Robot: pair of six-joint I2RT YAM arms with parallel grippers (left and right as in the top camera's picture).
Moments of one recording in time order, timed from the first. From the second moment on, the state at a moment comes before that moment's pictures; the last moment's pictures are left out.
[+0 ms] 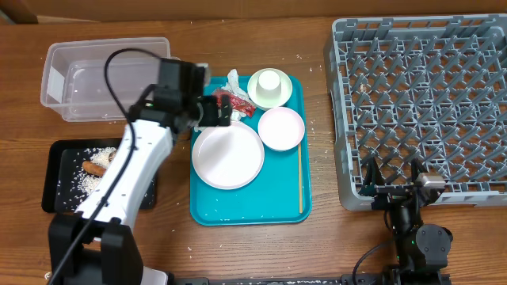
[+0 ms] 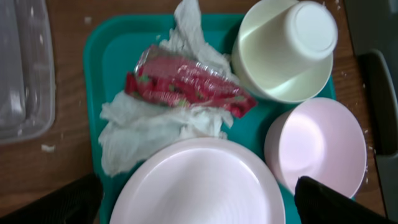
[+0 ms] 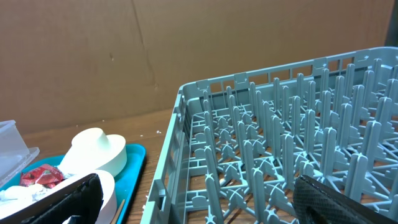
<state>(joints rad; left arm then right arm) -0.21 1.62 1.23 -0.56 0.16 -0.21 0.01 0.01 0.02 -0.04 -0.03 0.20</state>
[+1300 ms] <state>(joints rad) -0.28 1.95 1.23 -0.22 0.09 -0.01 0.01 0.01 0.02 -0.03 -0.03 0.20</state>
